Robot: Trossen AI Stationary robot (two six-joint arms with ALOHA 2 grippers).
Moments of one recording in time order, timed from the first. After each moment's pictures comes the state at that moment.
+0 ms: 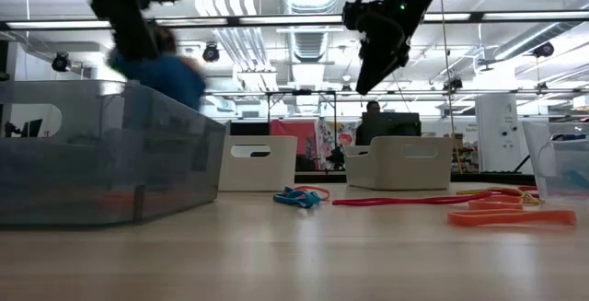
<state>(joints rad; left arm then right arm) 0.05 1.03 0.92 -0.84 0.25 -0.28 -0.19 1.50 1.20 -0.68 0.21 0.08</state>
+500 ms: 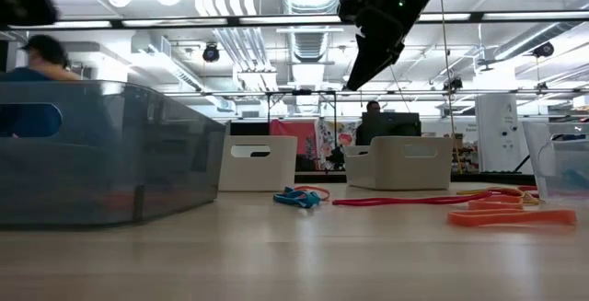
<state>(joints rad) -0.61 1.08 0.96 -0.98 0.15 -0.87 -0.16 1.50 1.18 -0.59 0.20 0.01</state>
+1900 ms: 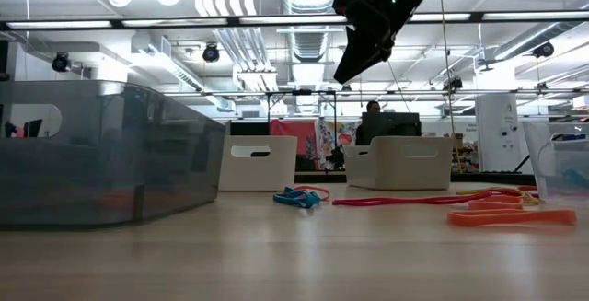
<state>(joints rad) -0.95 1.49 0.72 -0.54 -0.13 -1.11 -0.16 1.50 1.18 -0.49 0.20 0.00</state>
